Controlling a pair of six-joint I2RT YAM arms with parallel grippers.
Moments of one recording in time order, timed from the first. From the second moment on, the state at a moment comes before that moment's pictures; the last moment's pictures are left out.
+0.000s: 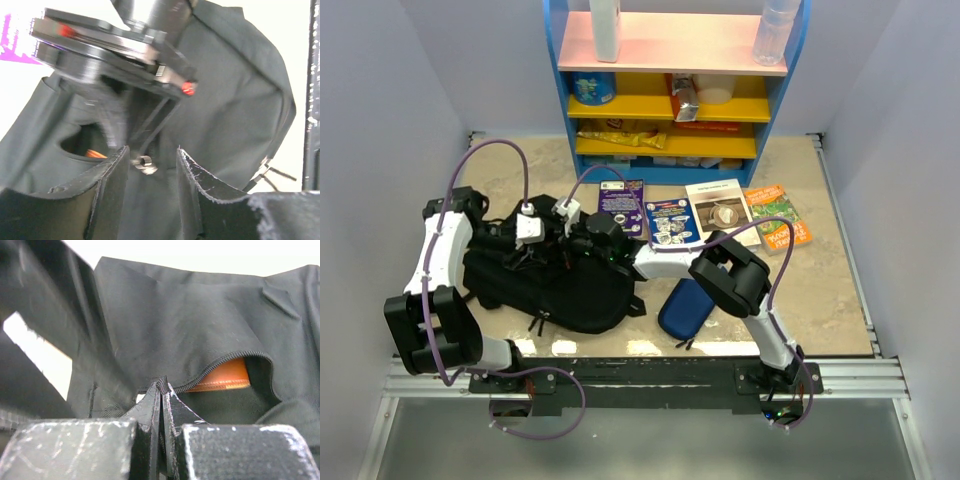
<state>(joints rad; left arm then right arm) 0.22 1.40 1.12 -1.30 0.96 1.70 0.99 2.17 1.40 0.59 -0.30 0.29</state>
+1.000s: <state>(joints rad) 0.28 1.50 1.06 -1.30 0.86 1.71 0.99 2.17 1.44 0.58 -0.23 0.32</state>
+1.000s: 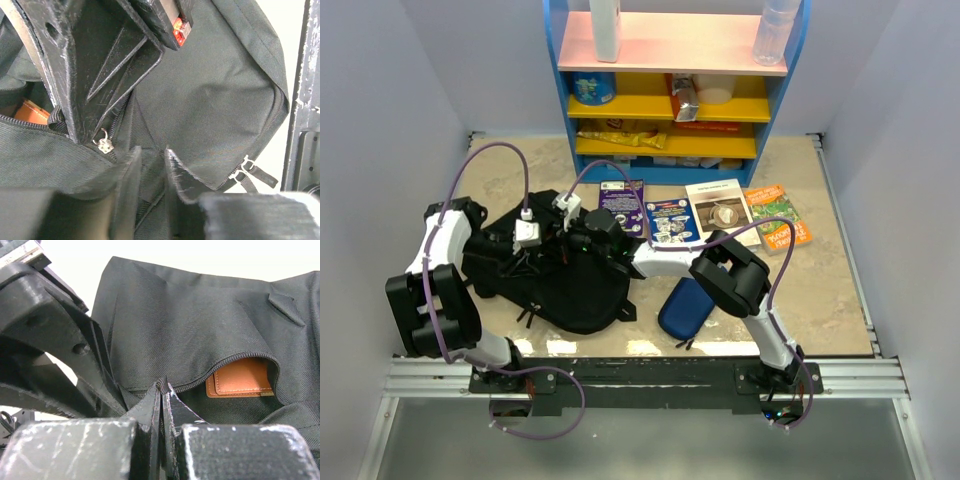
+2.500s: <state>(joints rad) 0.32 1.56 1.10 -1.30 0.86 1.71 0.99 2.19 1.46 0.58 -0.27 0.33</state>
